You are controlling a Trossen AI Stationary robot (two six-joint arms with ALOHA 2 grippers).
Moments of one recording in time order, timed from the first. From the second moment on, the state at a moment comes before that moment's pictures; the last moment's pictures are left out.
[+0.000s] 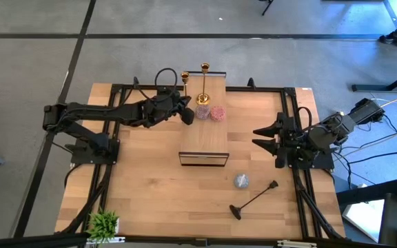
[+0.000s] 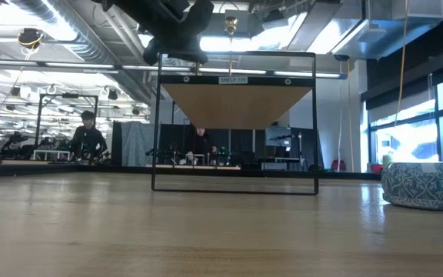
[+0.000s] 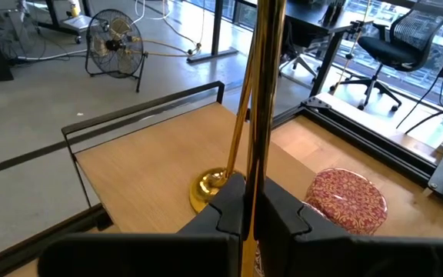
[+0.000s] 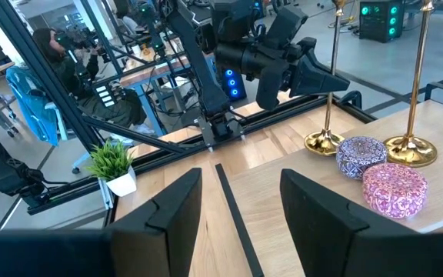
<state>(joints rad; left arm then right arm) 0.18 1.35 0.99 0.00 -0.58 -0.38 0.56 0.83 0.97 -0.40 0.68 0.48</state>
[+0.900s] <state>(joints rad) 0.15 1.39 0.99 0.03 -0.62 -0.40 0.56 0.83 0.97 -0.41 0.68 0.48</state>
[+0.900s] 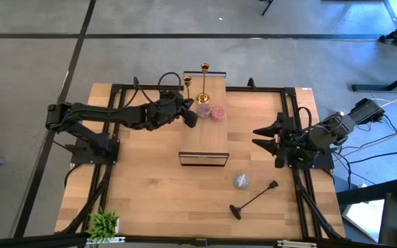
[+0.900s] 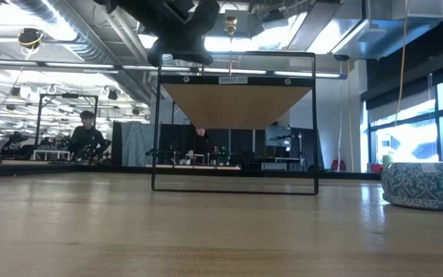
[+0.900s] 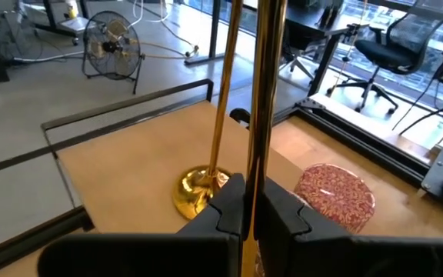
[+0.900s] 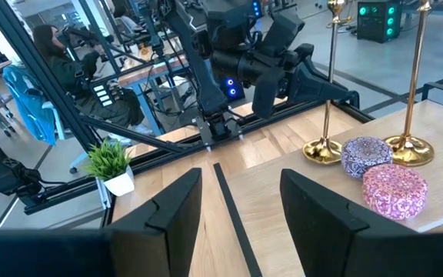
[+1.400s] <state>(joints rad) 0.10 1.37 0.99 0.01 -0.57 -0.44 0.56 0.83 0.97 -0.42 0.68 0.48</state>
